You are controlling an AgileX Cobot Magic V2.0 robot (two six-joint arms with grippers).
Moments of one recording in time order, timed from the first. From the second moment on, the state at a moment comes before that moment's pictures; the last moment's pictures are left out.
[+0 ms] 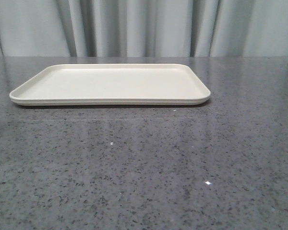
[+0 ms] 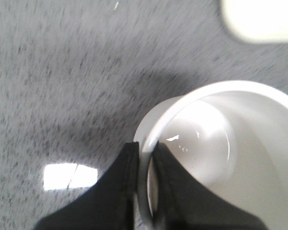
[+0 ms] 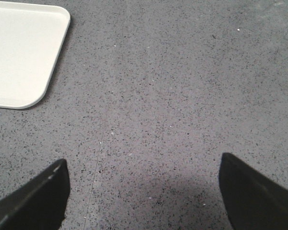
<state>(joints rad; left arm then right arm) 0.05 1.03 -1.01 -0.17 1.18 0.03 0.03 0.65 -0.90 0.11 0.94 -0.08</state>
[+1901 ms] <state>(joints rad) -0.40 1.87 -1.76 -0.19 1.11 -0.08 0.03 0.65 -0.90 0.11 0.94 -0.08</state>
